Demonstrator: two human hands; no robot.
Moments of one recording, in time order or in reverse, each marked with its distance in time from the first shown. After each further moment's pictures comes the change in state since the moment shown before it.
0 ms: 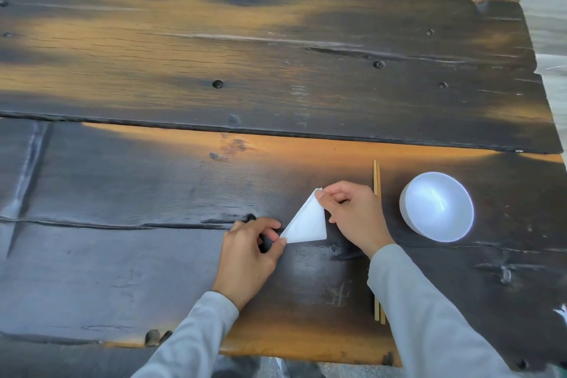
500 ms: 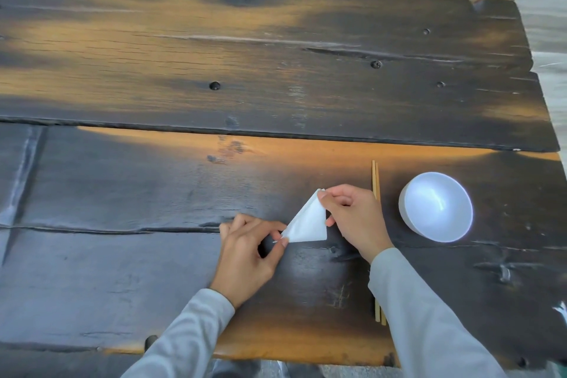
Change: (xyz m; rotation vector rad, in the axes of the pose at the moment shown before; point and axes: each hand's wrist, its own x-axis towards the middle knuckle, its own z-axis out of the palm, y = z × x) left_hand 0.006 -0.011 0.003 0.079 0.027 0.220; right_hand -0.003 0.003 0.002 0.094 0.019 0.083
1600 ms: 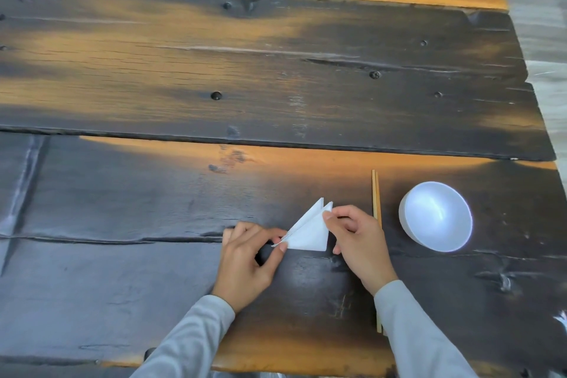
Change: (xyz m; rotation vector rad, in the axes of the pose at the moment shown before) left_hand 0.002 -0.016 0.008 -0.040 0.060 0.082; right_hand -0.024 0.012 0.002 0.101 0.027 0.025
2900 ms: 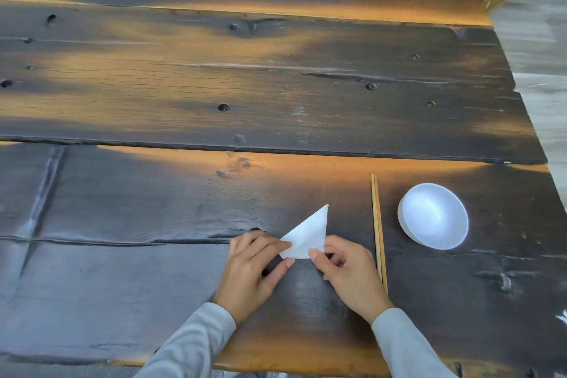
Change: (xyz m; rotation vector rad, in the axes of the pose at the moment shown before) left_hand -0.018 -0.018 0.001 0.096 0.030 0.266; right_hand -0.039 0.019 0.009 -0.171 -0.196 -0.192
